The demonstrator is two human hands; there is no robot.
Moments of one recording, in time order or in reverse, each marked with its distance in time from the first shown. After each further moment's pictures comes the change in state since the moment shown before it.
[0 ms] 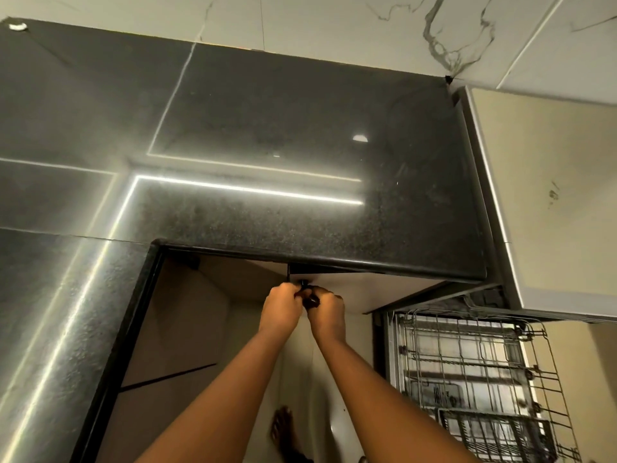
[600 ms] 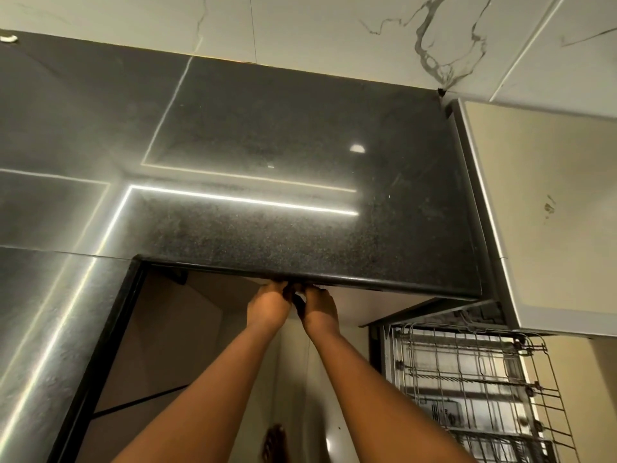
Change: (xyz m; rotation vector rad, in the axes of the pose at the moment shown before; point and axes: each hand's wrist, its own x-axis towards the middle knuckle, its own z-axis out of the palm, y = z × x) left_hand 0.035 0.013 -0.010 0.110 0.035 -0.021; right_hand 0.053 -0.012 -0.011 -0.199 -0.187 0.033
